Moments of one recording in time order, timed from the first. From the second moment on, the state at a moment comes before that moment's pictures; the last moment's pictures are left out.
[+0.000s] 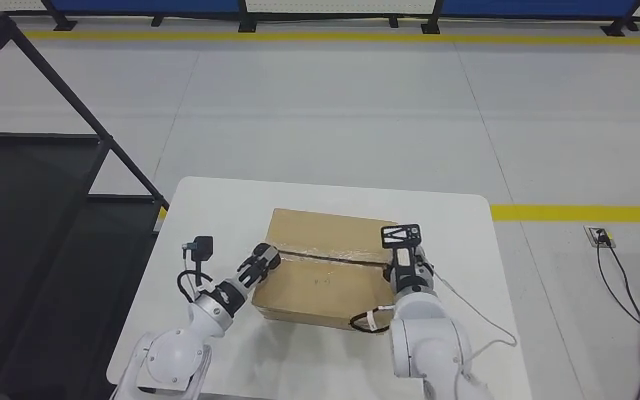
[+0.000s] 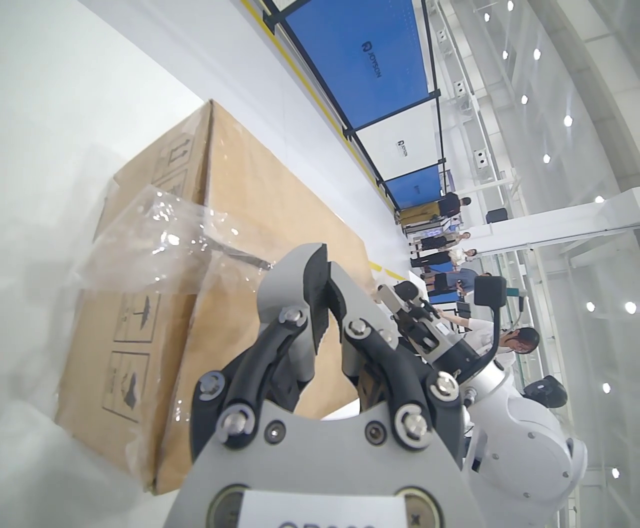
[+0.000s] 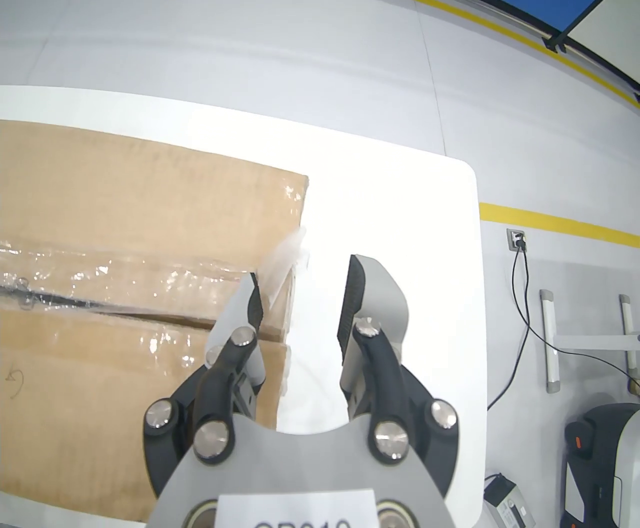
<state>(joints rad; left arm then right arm) 1.28 -1.27 -1.44 -1.83 0.23 0.04 -0.47 -1.14 -1.46 1.12 -1.92 -1.80 0.40 1.03</state>
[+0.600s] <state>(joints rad) 1.29 -1.26 -1.46 -1.84 0.21 0.03 -0.44 -1.24 -1.47 1.20 -2.04 -1.65 0.40 0.83</state>
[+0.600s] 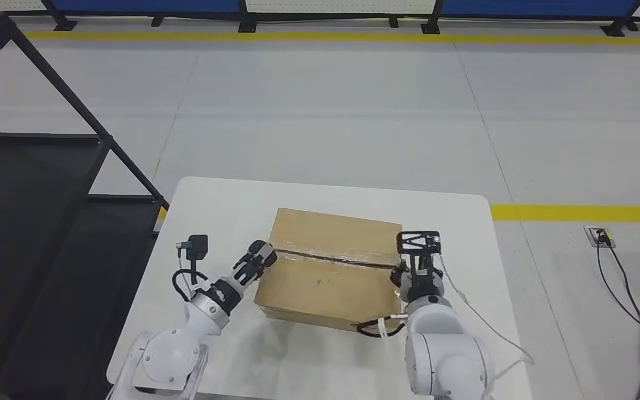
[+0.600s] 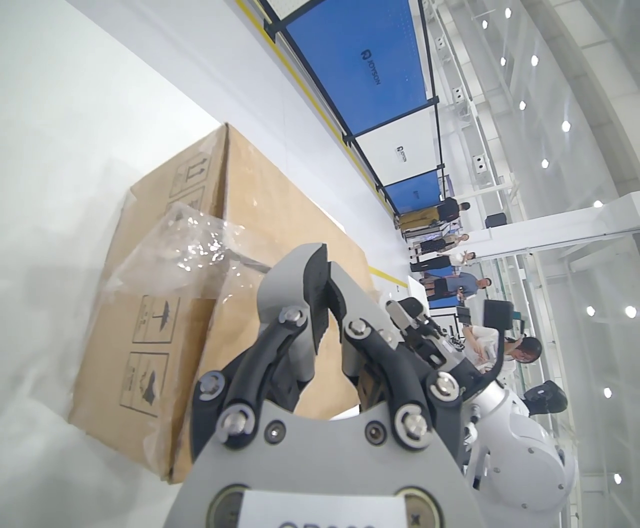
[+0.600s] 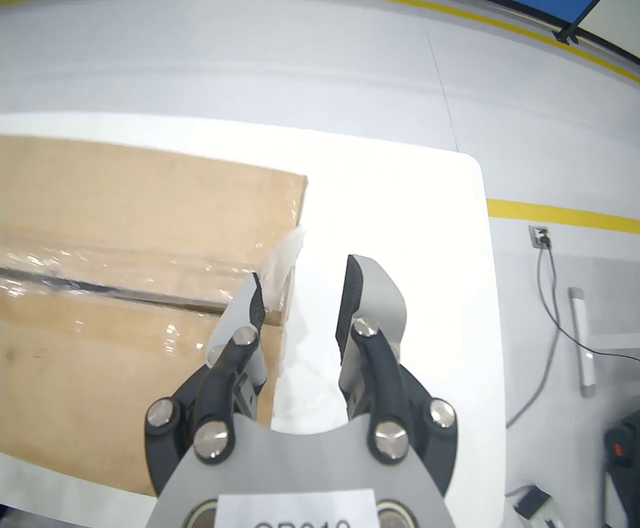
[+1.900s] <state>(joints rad) 1.49 -1.26 -1.70 -1.85 -0.04 -0.17 -0.19 -0.91 -1.49 1.25 -1.68 -1.02 0.36 1.03</state>
